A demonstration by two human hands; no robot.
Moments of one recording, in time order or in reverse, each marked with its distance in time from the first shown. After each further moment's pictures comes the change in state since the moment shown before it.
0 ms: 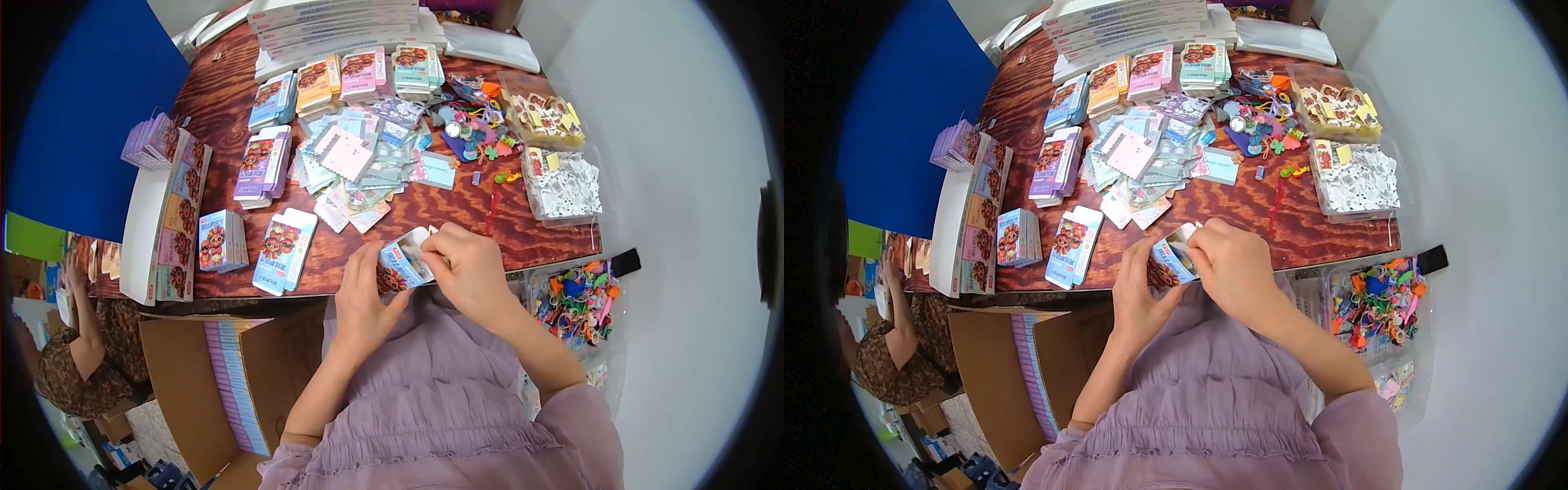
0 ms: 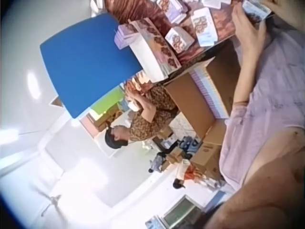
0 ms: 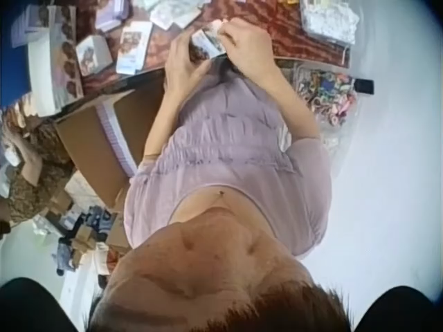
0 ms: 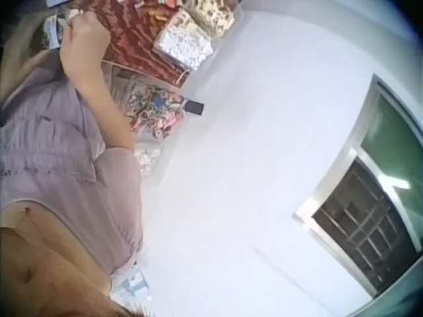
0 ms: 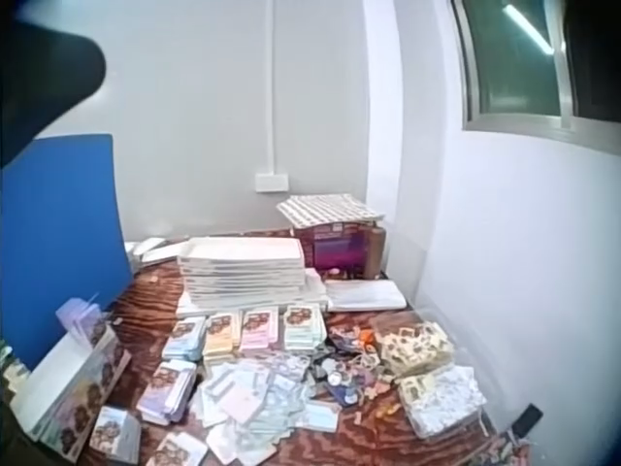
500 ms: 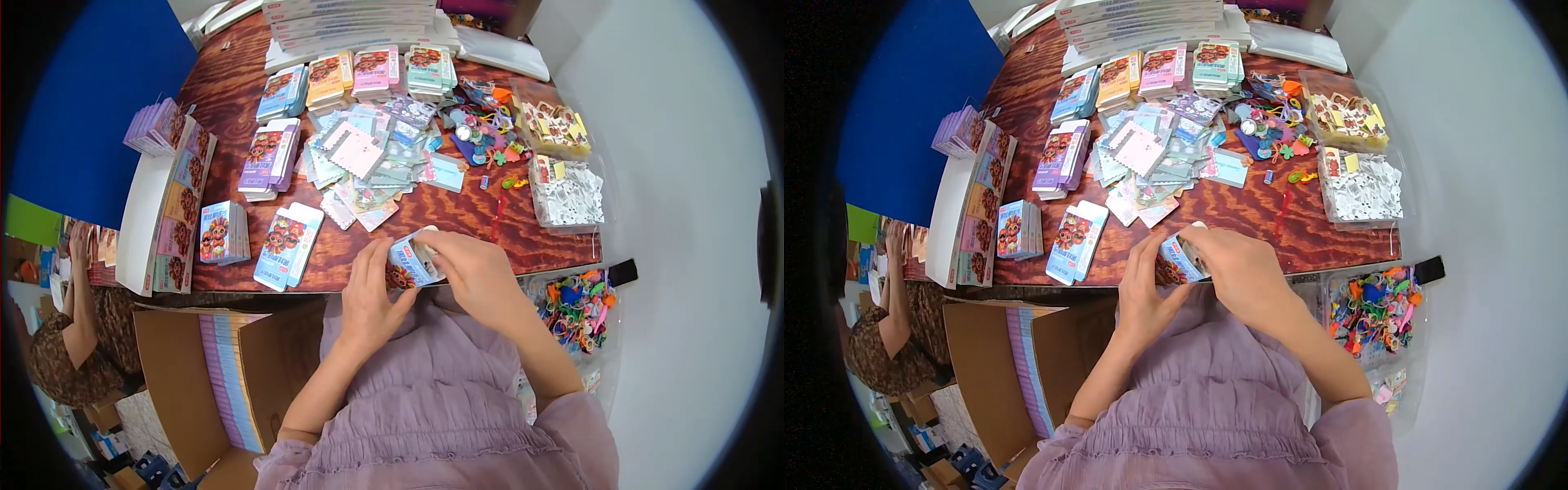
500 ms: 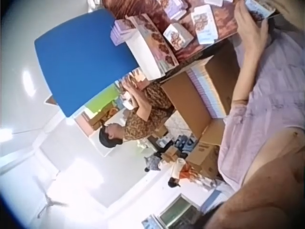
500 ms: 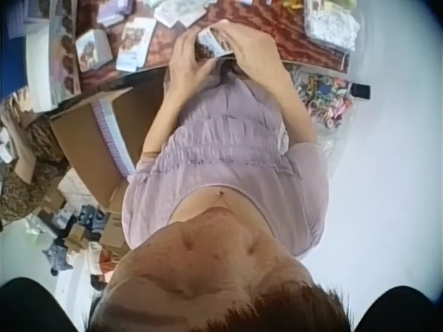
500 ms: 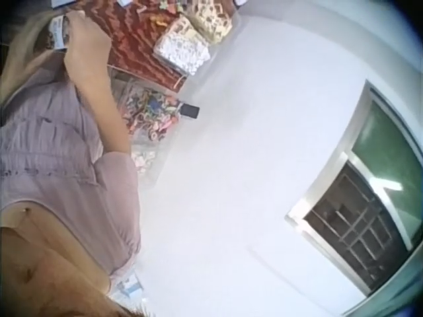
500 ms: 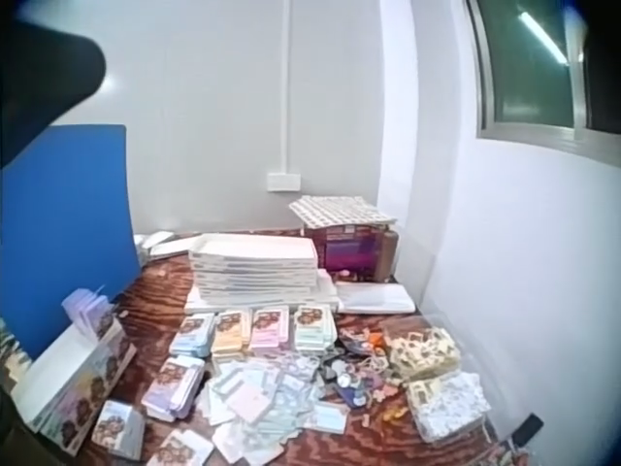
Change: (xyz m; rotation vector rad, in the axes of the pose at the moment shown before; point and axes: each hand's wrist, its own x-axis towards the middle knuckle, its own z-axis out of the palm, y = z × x) left_hand 0.000 -0.003 0.003 -0.010 0.010 0.005; right_hand 0.002 -0.004 -0.007 0.047 -0.081 -0.154
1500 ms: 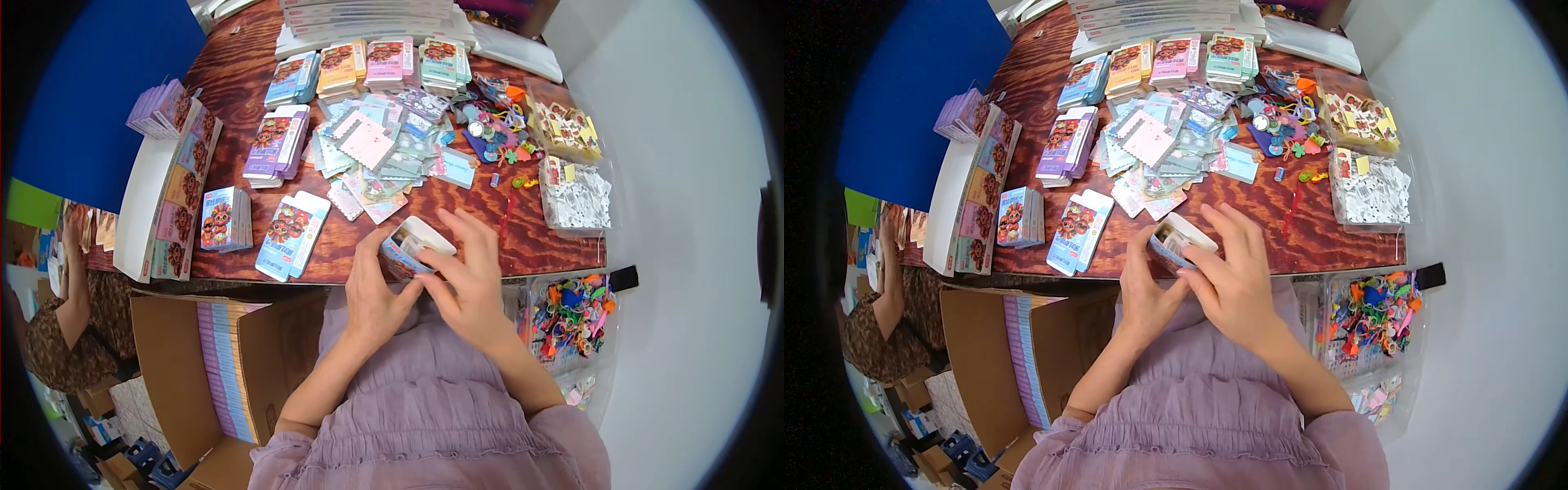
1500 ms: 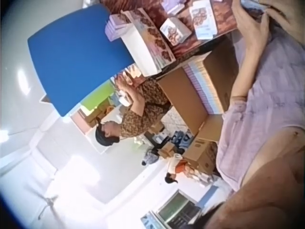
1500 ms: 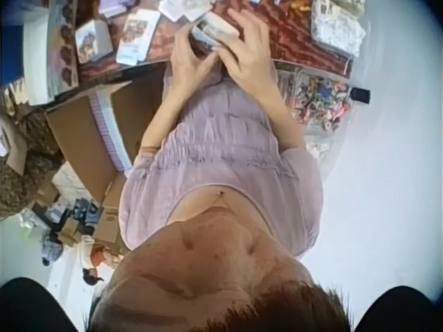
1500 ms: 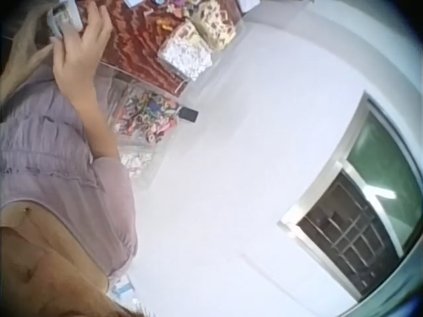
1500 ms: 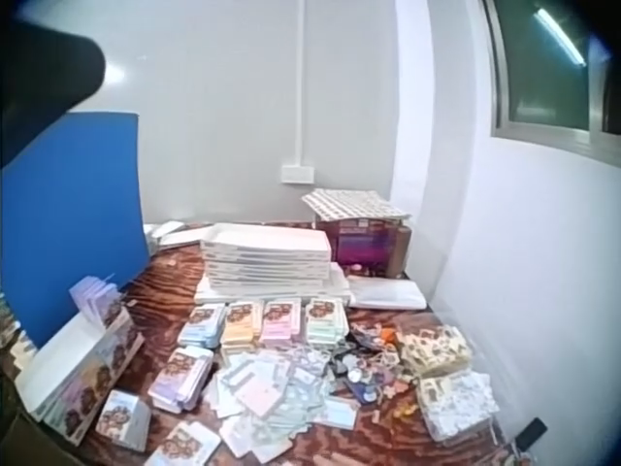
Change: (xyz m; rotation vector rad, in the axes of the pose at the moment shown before) left_hand 0.000 -0.002 0.006 -0.101 0.153 -0.053; right_hand -0.012 -0.014 0.021 -0.123 0.202 -0.098
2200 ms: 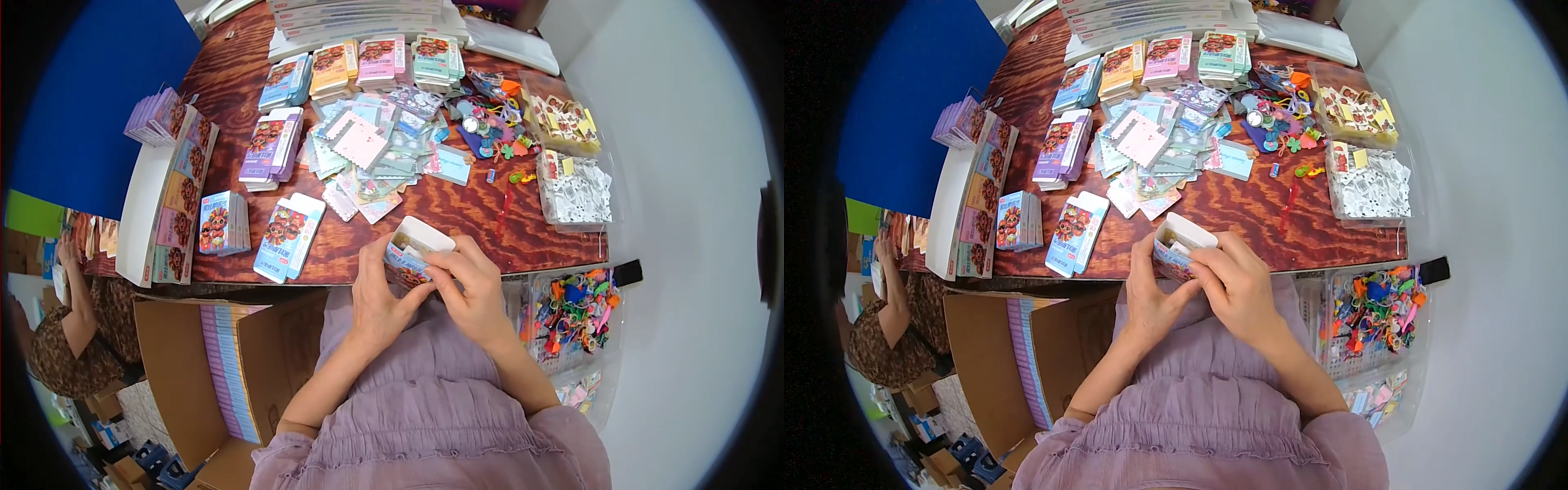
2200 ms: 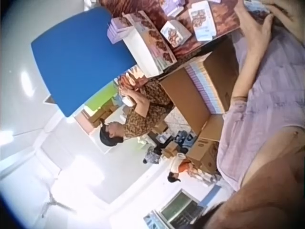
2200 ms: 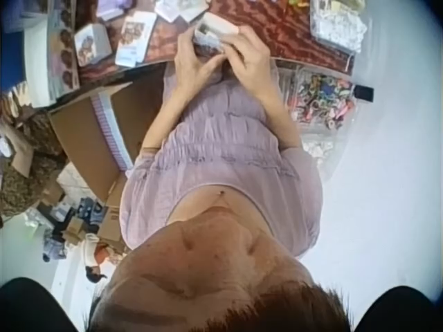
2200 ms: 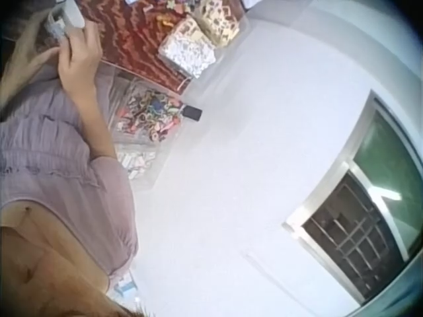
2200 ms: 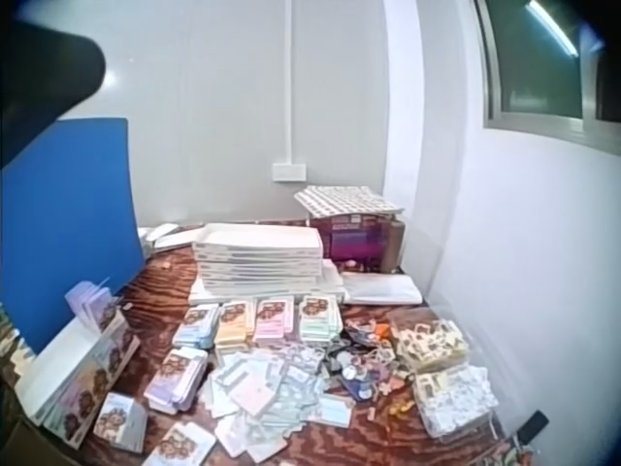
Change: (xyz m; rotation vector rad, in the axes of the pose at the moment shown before) left_hand -0.005 0.008 0.008 -0.090 -0.059 -0.074; right_hand -0.021 0.021 0.008 0.286 -0.027 0.134
